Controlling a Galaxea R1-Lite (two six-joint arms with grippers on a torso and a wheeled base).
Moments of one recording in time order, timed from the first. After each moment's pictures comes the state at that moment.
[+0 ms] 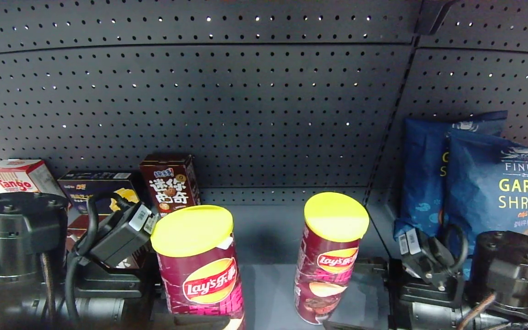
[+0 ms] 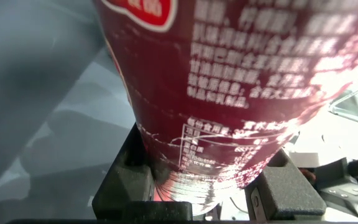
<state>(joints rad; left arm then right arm) -0.44 1.39 -0.48 -0.45 -0.85 0.09 0.64 1.66 -0.25 -1.21 0.55 -0.06</state>
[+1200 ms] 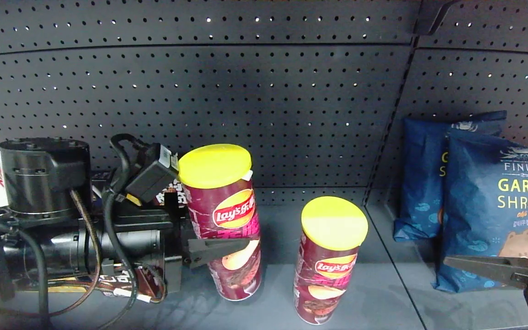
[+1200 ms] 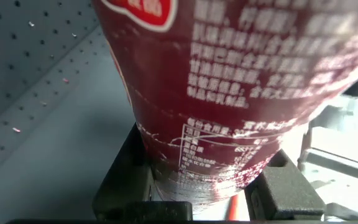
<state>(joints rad) -0.45 1.50 -0.69 -0.49 -0.69 0.19 0.67 0.94 -0.39 -0.41 0.35 -0.01</state>
